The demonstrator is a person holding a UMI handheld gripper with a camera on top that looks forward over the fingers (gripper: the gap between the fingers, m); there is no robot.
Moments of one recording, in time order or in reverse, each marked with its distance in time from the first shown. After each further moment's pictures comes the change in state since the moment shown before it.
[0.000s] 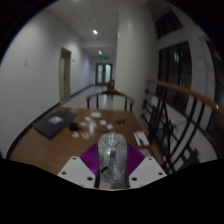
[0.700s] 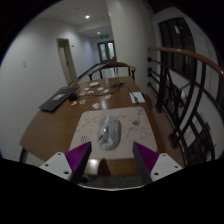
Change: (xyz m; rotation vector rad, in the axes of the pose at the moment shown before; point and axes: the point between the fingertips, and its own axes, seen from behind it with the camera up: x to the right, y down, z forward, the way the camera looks) arm 0.072 0.159 -0.070 -0.267 -0.156 0.141
